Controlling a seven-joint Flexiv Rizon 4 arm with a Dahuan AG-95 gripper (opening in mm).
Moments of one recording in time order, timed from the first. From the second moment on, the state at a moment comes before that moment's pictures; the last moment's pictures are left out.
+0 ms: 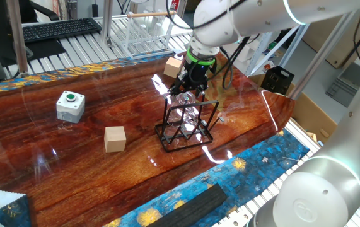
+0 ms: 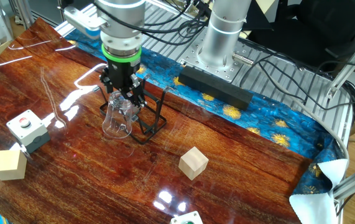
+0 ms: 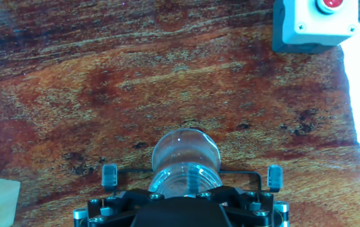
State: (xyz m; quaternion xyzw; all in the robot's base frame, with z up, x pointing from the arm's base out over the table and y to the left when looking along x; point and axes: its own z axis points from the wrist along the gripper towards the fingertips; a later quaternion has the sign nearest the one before) arm 0.509 -0.101 0.126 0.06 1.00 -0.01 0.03
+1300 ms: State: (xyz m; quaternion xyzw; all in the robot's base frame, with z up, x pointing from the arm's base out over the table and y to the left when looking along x) arm 0.508 -0.102 0.109 0.05 1.00 -0.01 0.04
